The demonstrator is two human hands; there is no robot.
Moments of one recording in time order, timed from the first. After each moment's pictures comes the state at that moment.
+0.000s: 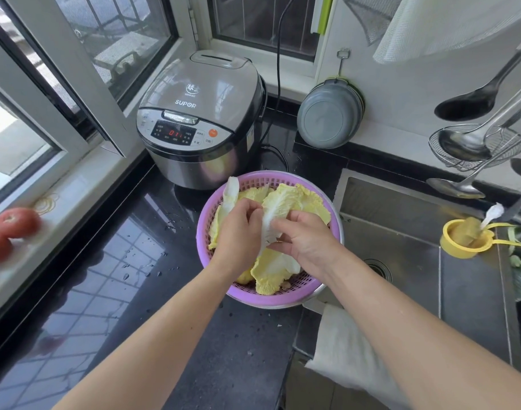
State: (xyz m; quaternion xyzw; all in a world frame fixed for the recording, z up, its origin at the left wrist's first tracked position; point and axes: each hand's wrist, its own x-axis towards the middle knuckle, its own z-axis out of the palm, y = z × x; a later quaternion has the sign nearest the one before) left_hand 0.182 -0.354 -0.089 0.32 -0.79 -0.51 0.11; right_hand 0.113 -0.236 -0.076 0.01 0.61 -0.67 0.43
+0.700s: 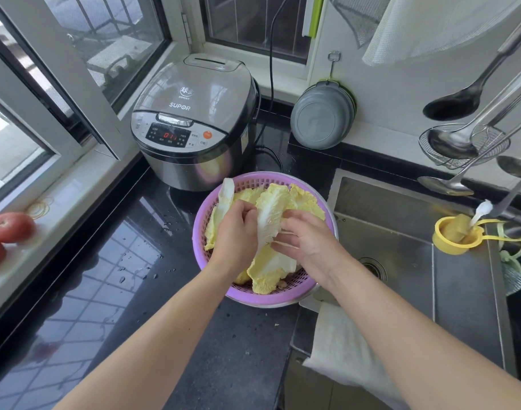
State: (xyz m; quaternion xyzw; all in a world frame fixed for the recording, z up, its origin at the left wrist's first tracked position) left_hand 0.183 -0.351 -0.089 0.33 -0.78 -0.52 0.10; right_hand 0.120 -0.223 -0.074 0.06 0.61 -0.68 0.39
